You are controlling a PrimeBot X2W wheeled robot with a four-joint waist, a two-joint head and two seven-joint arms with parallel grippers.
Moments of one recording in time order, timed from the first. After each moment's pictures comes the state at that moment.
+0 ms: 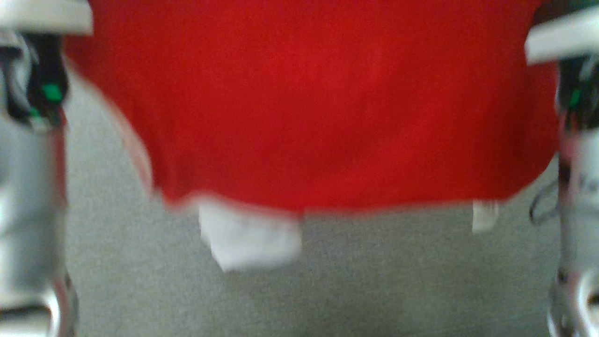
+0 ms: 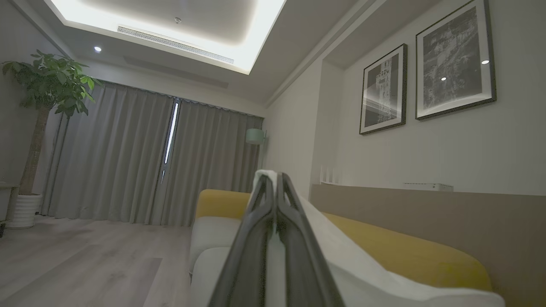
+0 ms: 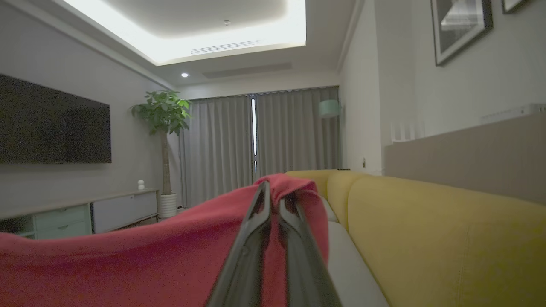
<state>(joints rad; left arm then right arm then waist) -0.87 0.25 -0.10 0.05 -0.52 -0.03 0.10 -0.76 -0.17 0.04 0.09 0.33 0.13 0.08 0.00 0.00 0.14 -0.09</state>
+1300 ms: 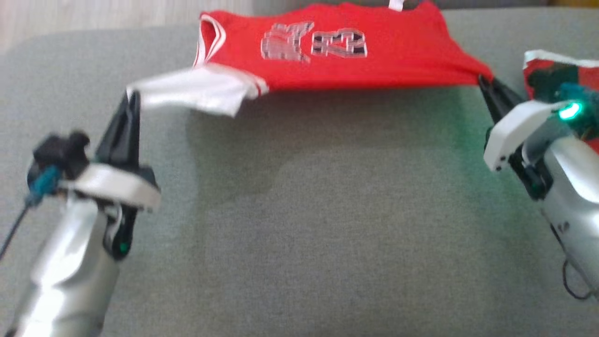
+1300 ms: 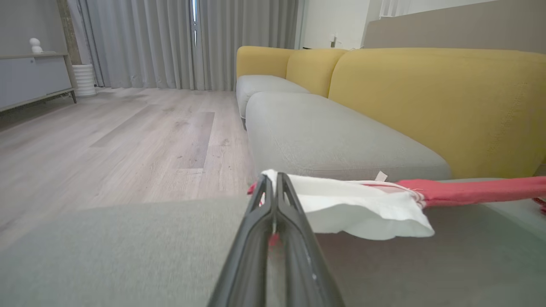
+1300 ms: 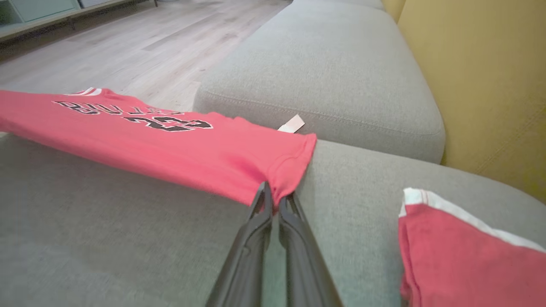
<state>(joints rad) -0.62 0.32 -0.39 0.61 -0.54 -0.13 -0.25 -0.83 -0.38 0.62 0.93 0.54 0.13 -0.09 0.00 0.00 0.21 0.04</state>
